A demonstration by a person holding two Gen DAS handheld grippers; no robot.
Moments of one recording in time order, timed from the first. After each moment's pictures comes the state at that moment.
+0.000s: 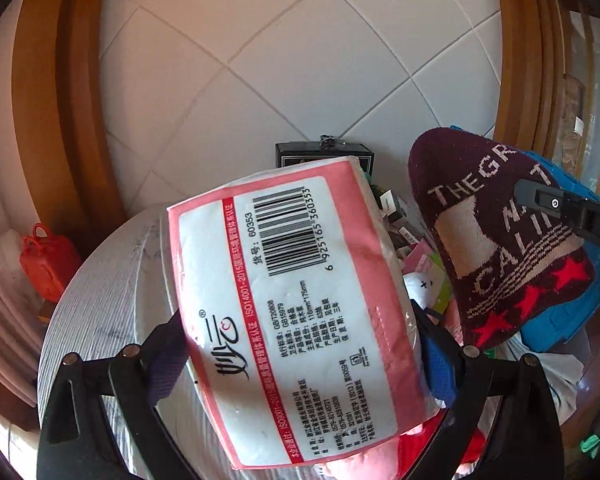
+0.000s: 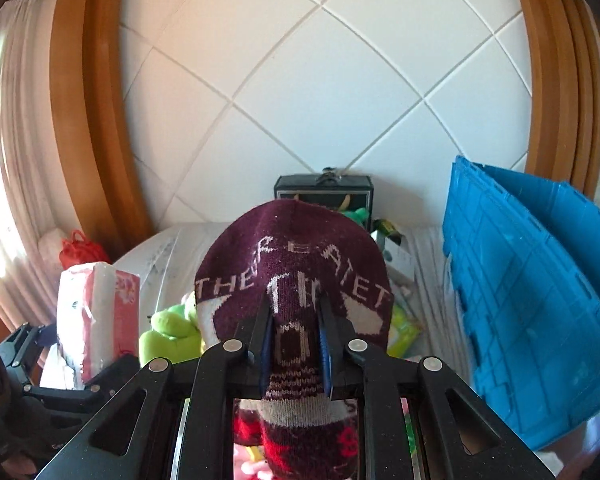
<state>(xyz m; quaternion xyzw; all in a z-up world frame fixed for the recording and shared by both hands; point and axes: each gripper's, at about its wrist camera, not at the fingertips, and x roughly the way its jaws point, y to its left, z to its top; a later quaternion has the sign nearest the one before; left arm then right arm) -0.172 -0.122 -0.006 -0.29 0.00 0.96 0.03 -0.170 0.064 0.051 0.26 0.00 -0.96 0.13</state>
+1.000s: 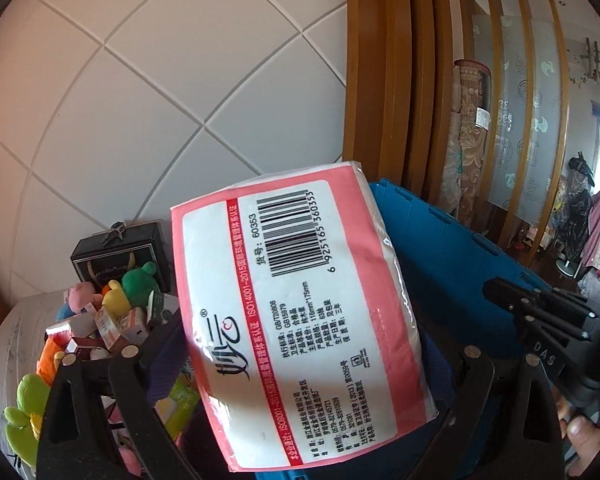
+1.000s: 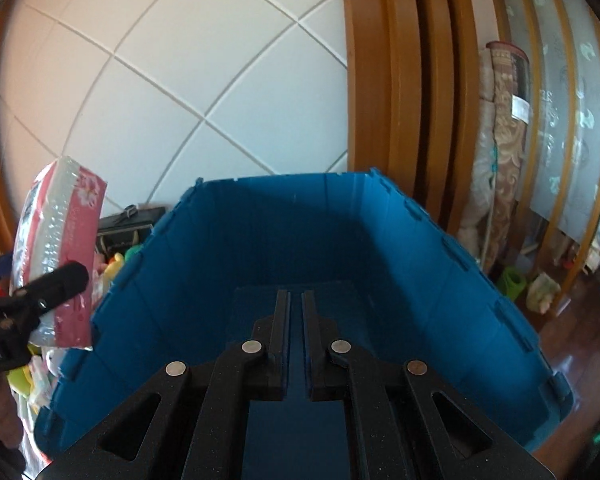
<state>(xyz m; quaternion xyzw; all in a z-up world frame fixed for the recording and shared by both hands) -0.234 0.294 0.101 -0.25 0.03 0.95 0.20 -0.223 0.473 0.065 0.26 -0.03 -0.96 -0.04</state>
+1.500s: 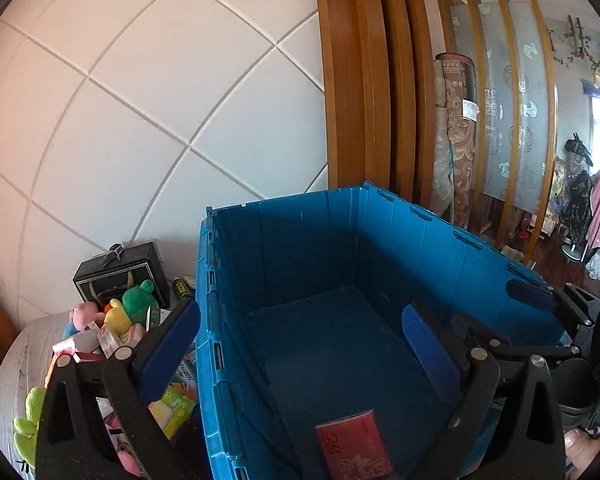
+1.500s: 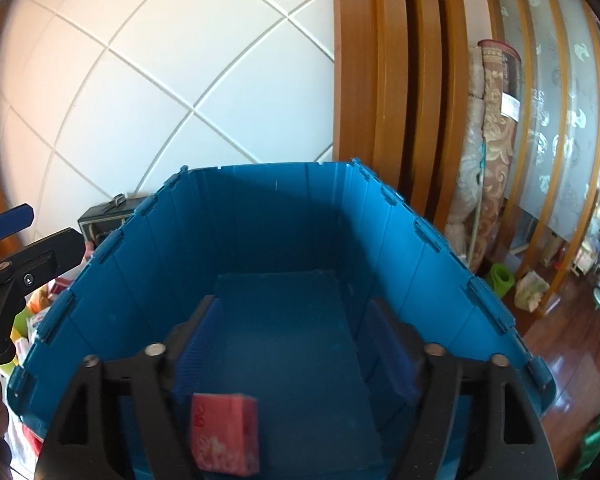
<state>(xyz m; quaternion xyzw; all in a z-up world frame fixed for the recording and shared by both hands) -0.208 0.334 0.101 -0.22 0.07 0.96 0.18 -0.199 0.488 0.059 0.26 -0.01 -0.96 -0.04</state>
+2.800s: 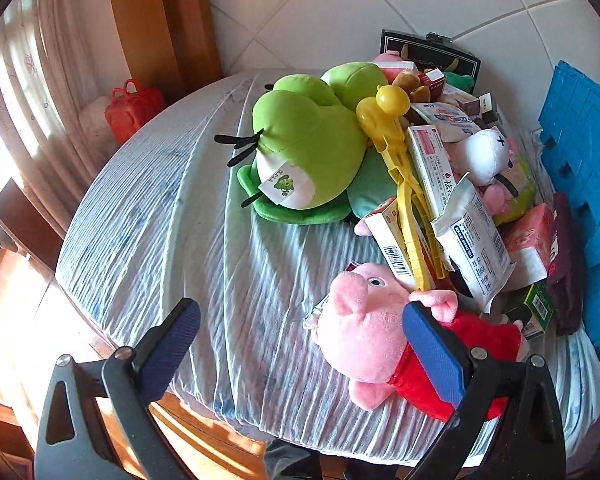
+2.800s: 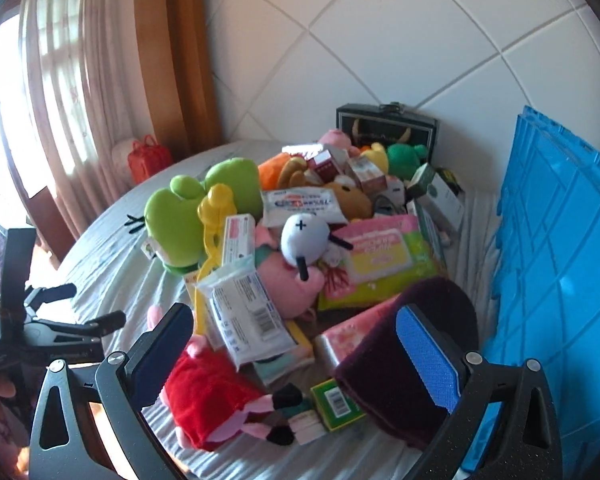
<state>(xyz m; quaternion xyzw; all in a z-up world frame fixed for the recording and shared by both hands) -0.086 -0.062 -0.139 -0.45 -0.08 0.87 -0.18 -0.167 0.159 -0.064 0.34 0.09 -0.89 0.30</state>
